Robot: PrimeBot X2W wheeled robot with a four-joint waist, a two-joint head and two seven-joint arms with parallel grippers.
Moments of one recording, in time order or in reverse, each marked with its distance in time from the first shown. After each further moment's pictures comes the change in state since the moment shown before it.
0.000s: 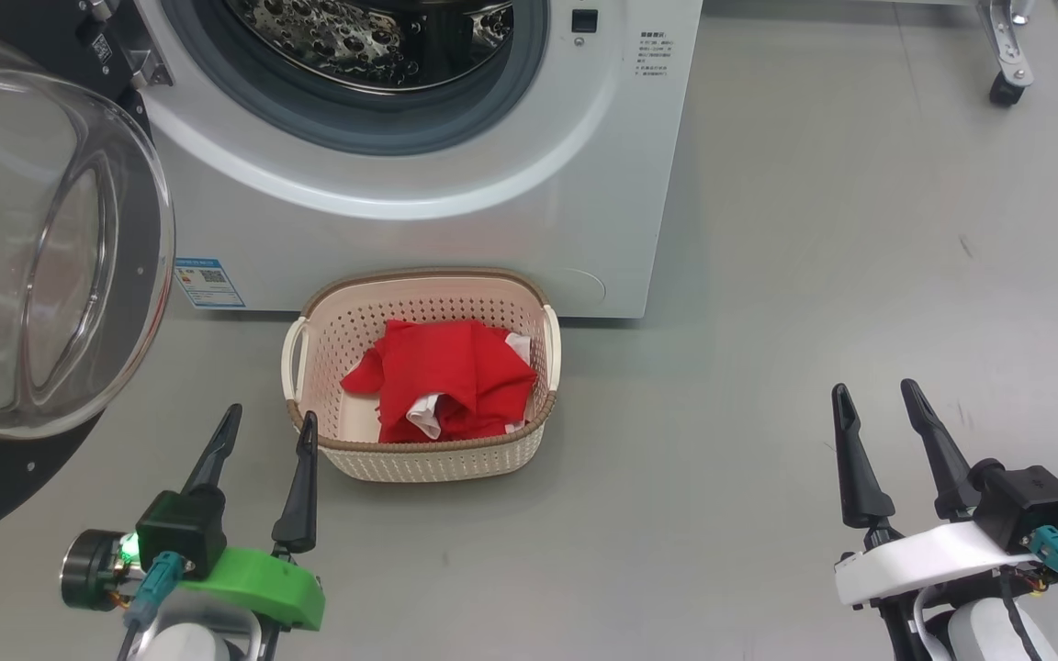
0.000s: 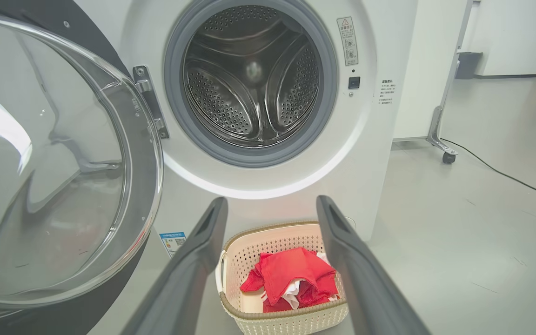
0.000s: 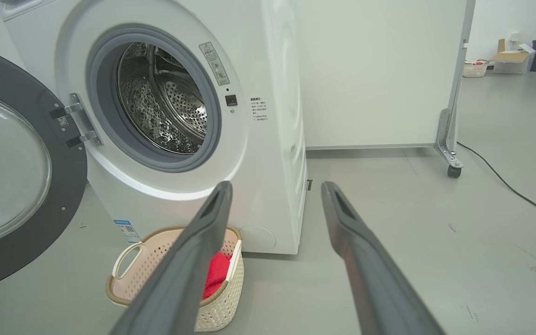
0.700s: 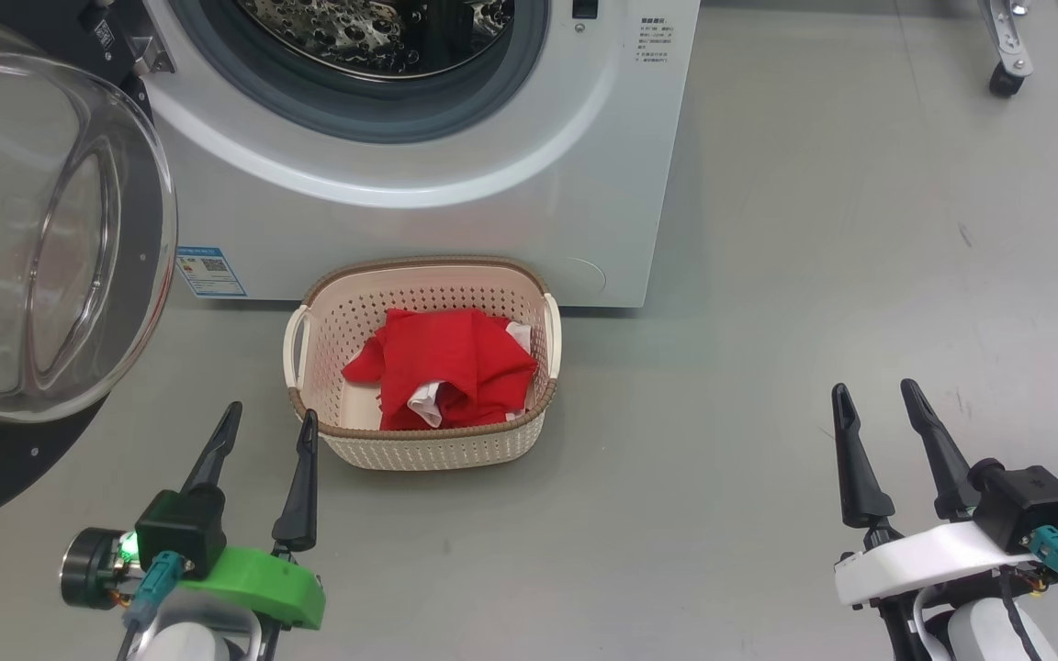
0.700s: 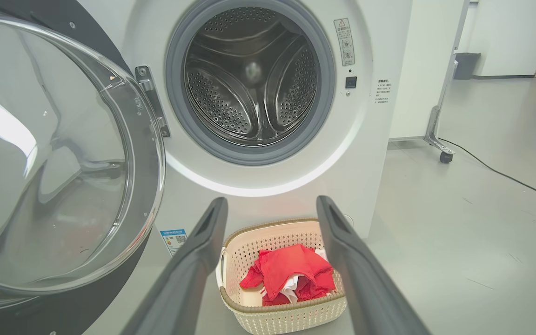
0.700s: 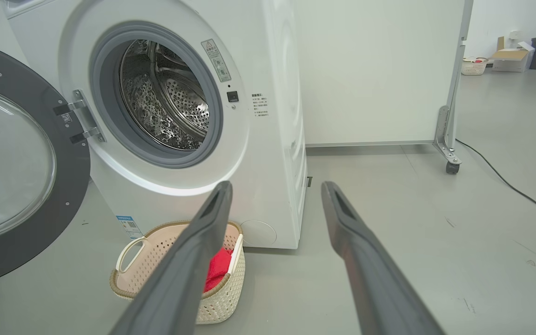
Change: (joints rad) left arm 0.001 0.000 0.000 -0.009 0.000 0.000 0.000; right arm 0.000 0.001 0.001 0.000 0.000 0.000 0.000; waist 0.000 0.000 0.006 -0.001
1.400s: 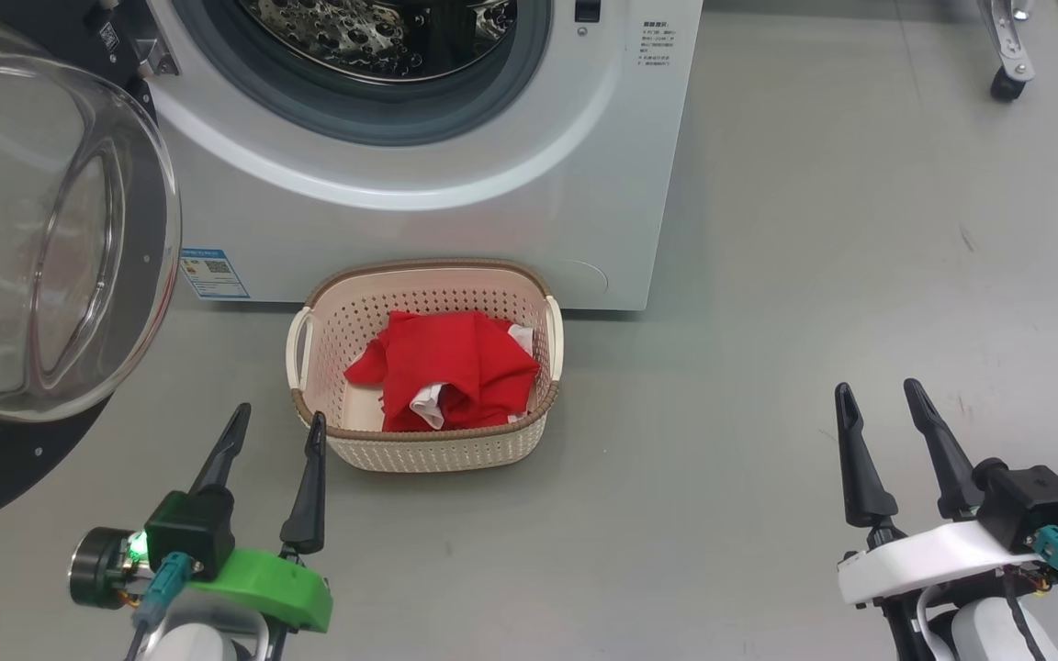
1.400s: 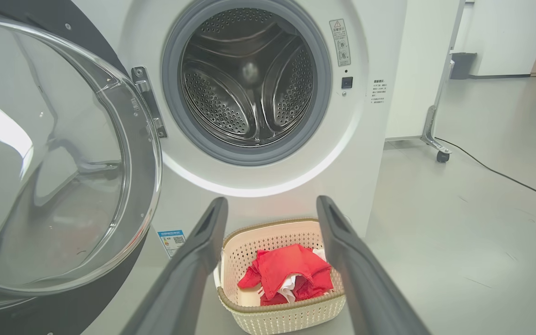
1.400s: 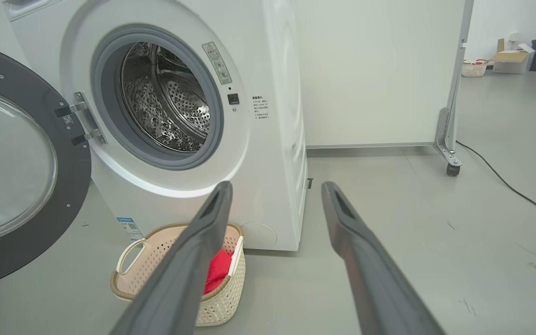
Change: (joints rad) left arm 0.000 0.000 -0.010 0.000 0.000 0.000 0.000; right arm 0.000 0.000 -0.003 0.000 0.000 0.000 0.000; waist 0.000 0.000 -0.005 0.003
